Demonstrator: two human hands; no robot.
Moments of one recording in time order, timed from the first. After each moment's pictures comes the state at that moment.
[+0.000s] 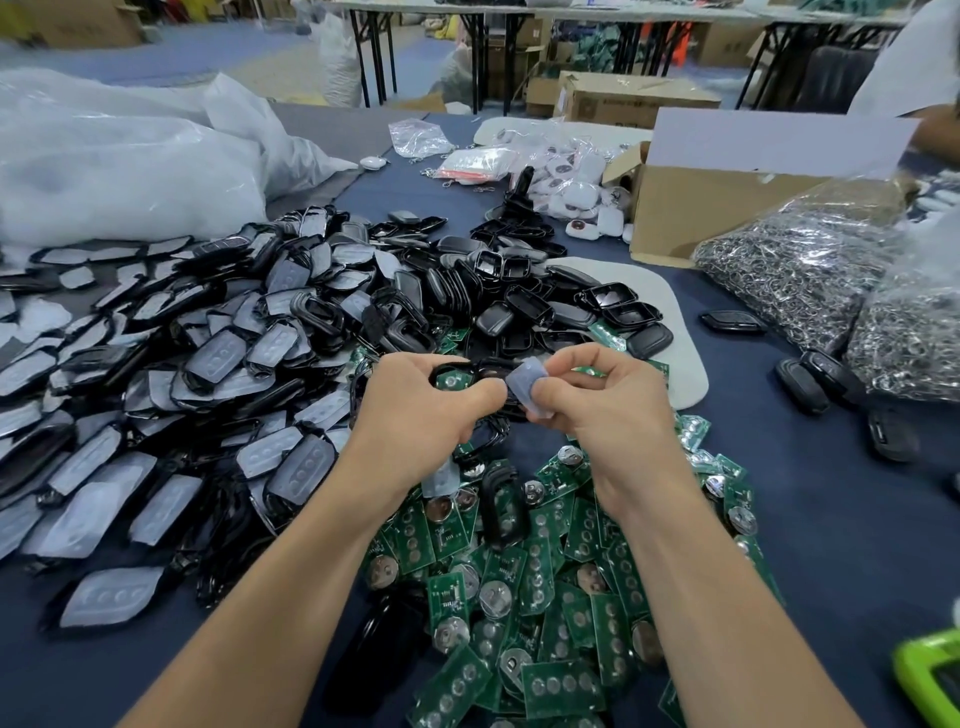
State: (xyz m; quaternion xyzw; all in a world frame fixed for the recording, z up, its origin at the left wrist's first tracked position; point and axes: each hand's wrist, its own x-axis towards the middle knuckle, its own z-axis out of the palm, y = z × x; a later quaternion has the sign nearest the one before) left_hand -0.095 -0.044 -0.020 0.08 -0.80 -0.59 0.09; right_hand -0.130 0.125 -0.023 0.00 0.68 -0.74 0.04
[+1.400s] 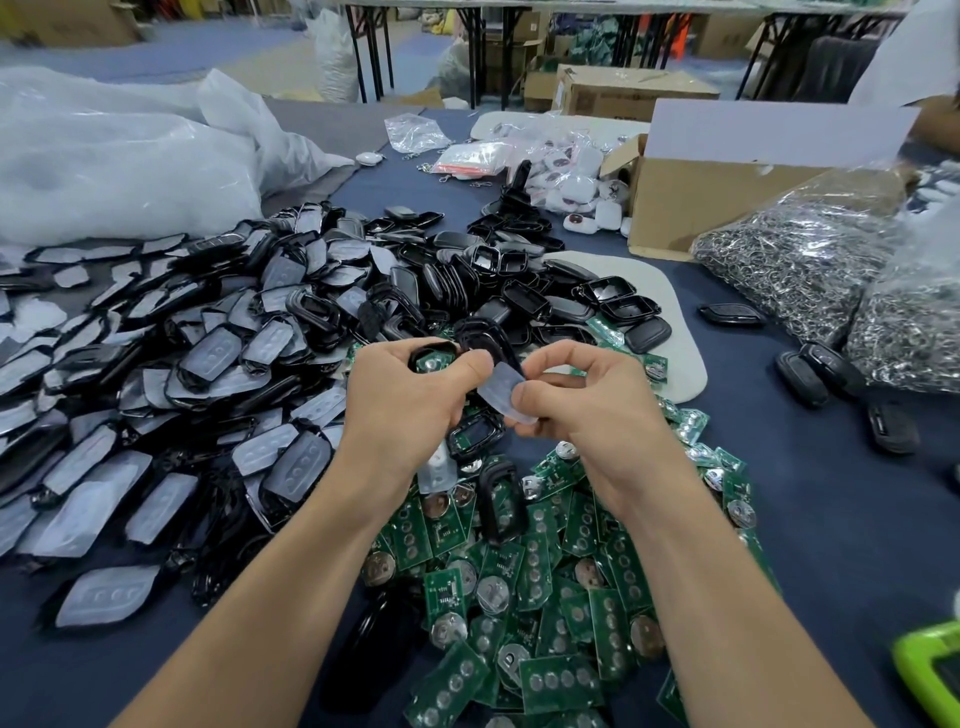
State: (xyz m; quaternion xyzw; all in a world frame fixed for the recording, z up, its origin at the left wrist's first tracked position) left_hand -0.097 -0.041 -0.020 0.10 -0.75 -0.64 0.16; right_hand -0.122 0.126 -0.010 -0.05 0.66 -0.74 0.13
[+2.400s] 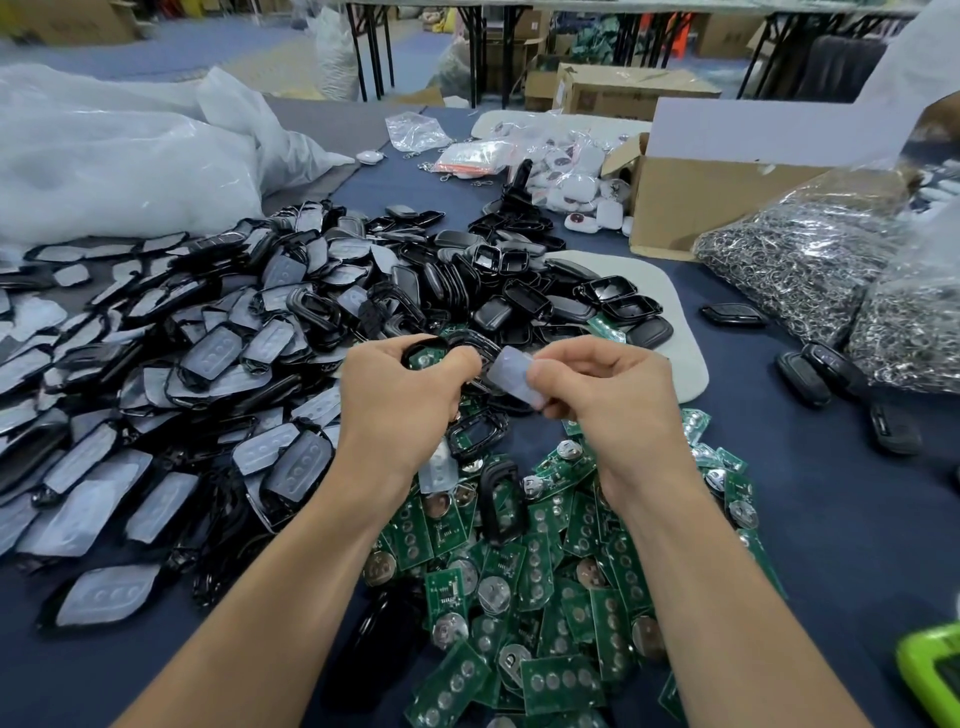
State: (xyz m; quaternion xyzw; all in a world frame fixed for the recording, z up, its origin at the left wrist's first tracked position) left_hand -0.100 -0.040 -0.021 0.15 -0.74 -0.62 0.19; right_hand -0.128 0.125 -0.017 -0.04 0.67 -0.74 0.02
